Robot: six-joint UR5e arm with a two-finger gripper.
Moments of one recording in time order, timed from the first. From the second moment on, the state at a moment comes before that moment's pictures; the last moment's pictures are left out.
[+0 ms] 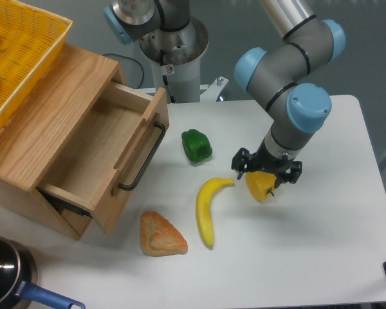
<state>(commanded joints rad) 2.65 -2.02 -1.57 -1.23 1.38 0.82</state>
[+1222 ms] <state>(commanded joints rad) 2.52 -2.11 -1.63 -1.17 1.38 0.79</state>
